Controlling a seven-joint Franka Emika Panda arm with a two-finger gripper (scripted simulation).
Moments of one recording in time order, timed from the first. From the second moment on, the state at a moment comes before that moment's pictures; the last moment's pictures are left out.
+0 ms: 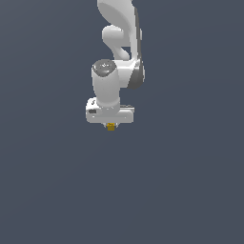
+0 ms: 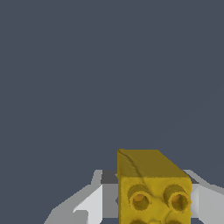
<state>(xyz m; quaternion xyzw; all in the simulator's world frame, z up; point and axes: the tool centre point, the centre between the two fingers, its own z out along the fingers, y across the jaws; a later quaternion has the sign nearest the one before) -0.049 -0.052 0.139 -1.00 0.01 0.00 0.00</state>
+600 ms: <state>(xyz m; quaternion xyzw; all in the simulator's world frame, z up) -0.043 -0.157 0.252 -1.00 0.01 0.00 0.00</state>
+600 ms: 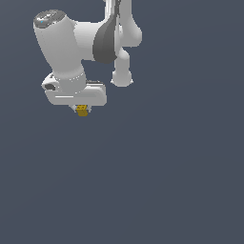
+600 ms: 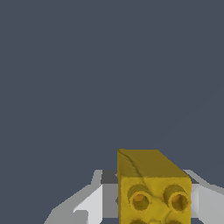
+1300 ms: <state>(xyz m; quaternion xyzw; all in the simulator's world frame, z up) -0.034 -0.231 0.330 -1.00 0.01 0.00 0.00</state>
